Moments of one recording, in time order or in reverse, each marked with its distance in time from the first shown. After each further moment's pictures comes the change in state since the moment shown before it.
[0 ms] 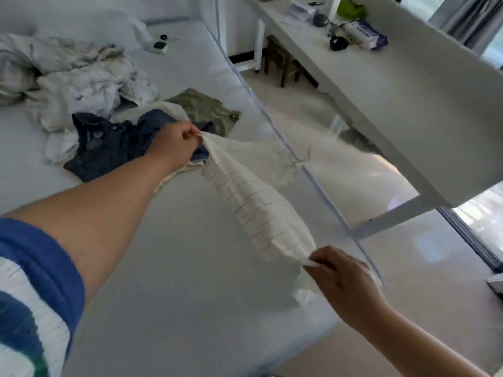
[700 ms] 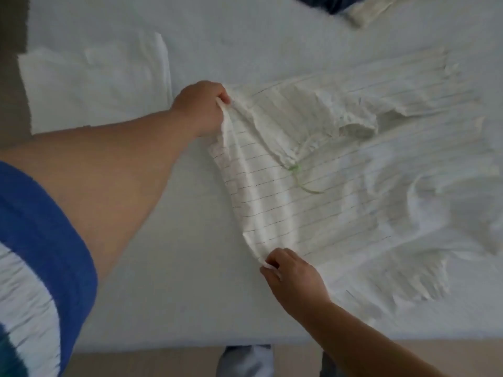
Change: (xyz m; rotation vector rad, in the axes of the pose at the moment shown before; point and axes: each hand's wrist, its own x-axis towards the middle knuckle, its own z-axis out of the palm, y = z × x) left_hand -0.156 -0.565 -0.076 0.323 -0.191 -0.388; right_hand -0.091 -0.095 0.583 -0.213 -0.800 -0.030
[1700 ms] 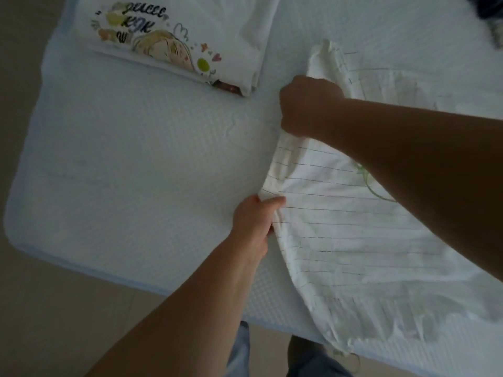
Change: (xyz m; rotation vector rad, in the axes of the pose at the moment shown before) left_hand -0.186 -0.009 0.135 -1.667 -0.035 -1.063; right_hand 0.198 -0.167 -0.063 -0.992 0.001 -0.385
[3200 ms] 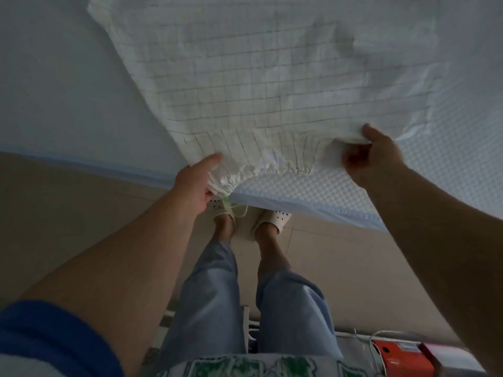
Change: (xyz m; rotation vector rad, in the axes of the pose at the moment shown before) left_hand -0.065 -0.255 0.035 0.148 0.223 -0.032; right_hand -0.389 0.173 0.271 2.284 0.266 1.343
